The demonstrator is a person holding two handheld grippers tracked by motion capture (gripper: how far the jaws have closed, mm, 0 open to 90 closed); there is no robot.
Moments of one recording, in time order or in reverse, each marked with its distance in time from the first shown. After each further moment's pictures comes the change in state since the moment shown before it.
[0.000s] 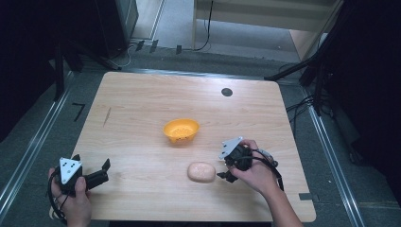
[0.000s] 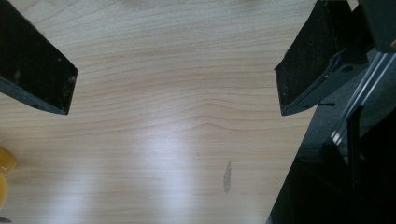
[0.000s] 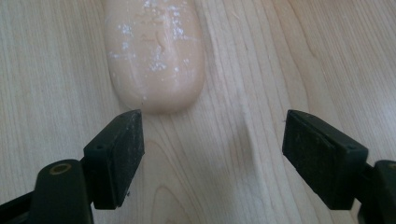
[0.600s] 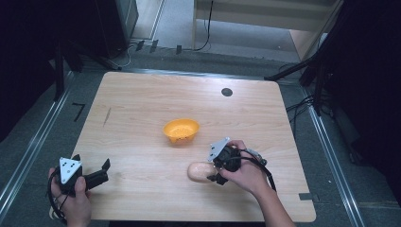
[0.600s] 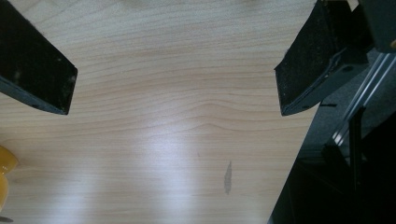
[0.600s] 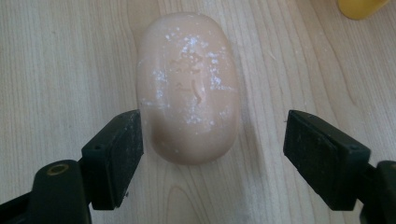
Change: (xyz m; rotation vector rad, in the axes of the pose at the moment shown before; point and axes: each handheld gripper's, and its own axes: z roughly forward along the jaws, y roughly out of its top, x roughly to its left) left arm 0.001 0.000 0.000 0.002 -0.005 -0.003; right arm 0.011 0.025 0.015 0.002 0.069 -0.041
